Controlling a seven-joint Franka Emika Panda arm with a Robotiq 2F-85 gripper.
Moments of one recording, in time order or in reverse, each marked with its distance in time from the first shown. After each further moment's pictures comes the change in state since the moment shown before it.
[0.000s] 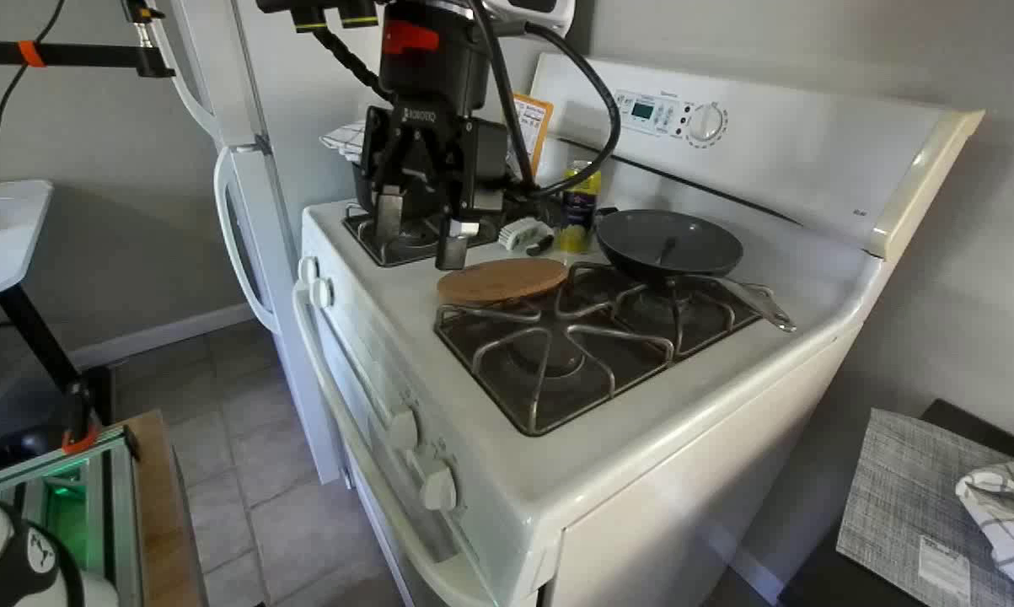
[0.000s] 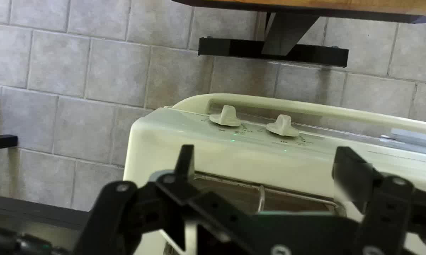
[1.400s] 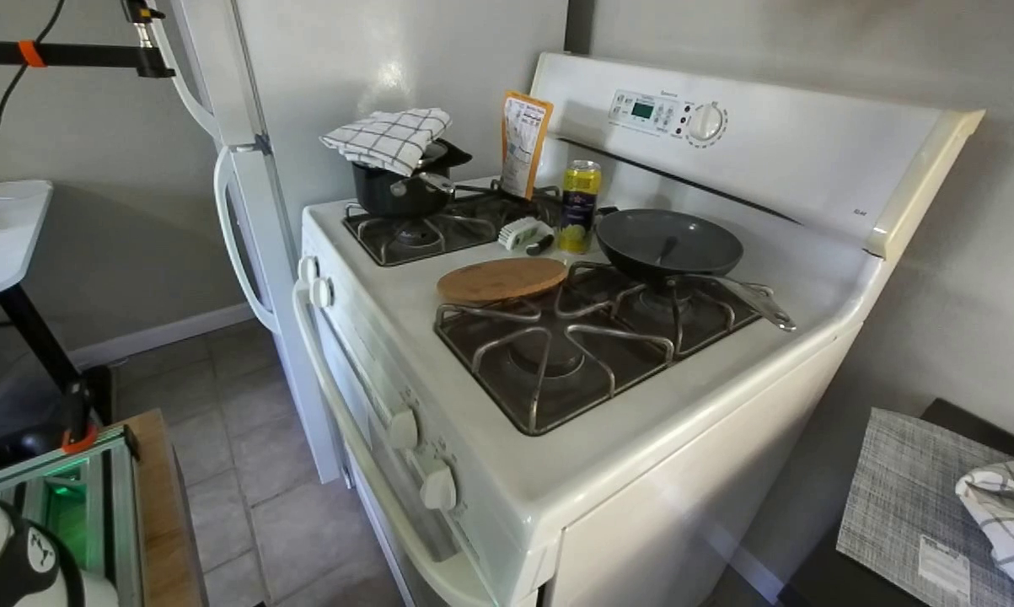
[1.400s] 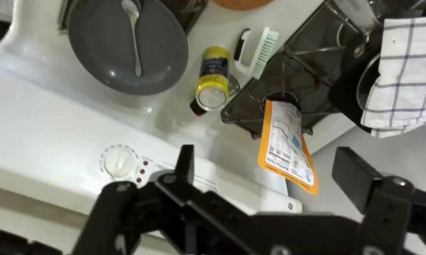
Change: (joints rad) arm 0.163 0.236 0.025 0.610 0.290 0.278 -0.317
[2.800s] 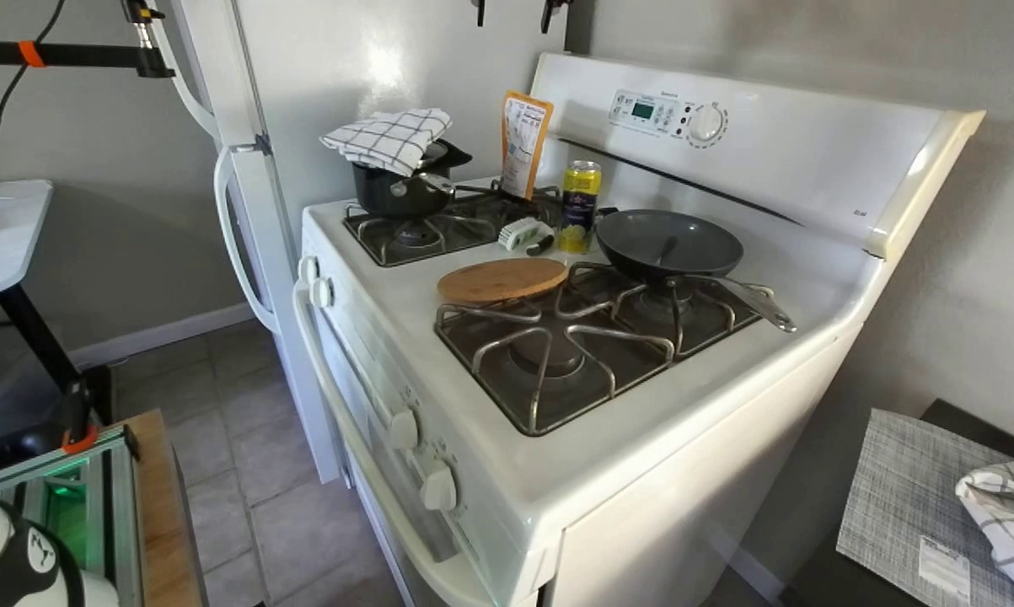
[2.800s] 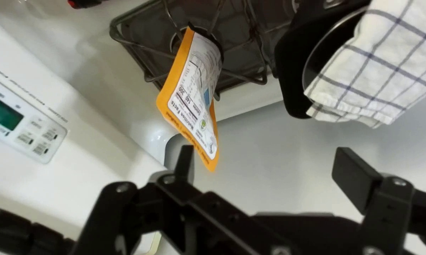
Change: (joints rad) arm -0.002 0.398 0.096 0.318 0.296 -0.048 -0.520
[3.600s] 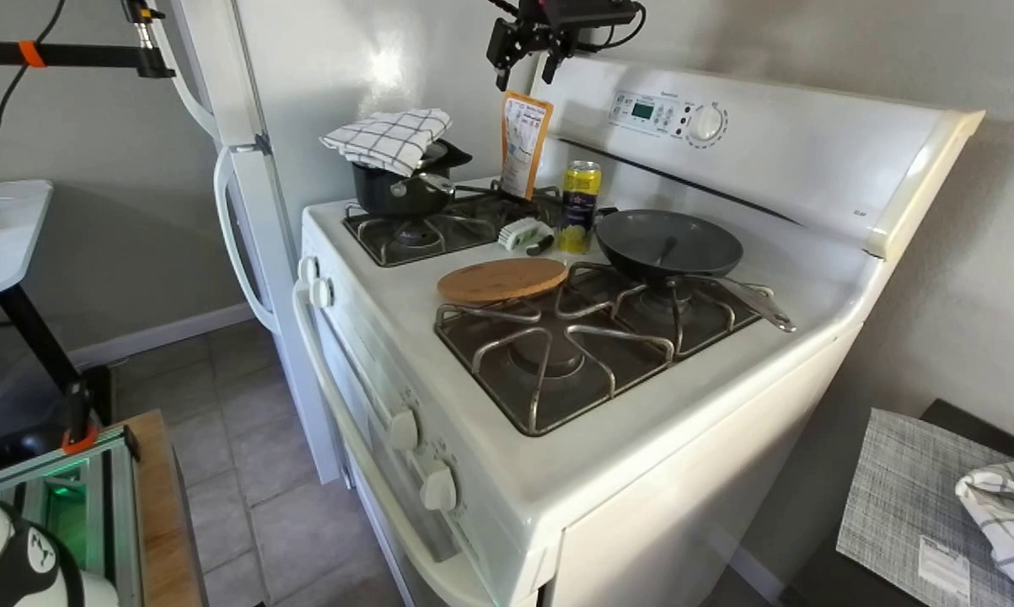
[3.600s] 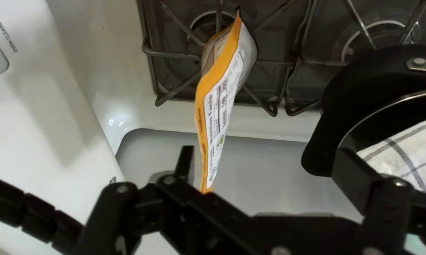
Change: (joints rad) arm 0.004 0.340 0.082 0.343 -0.096 -0.070 -0.378
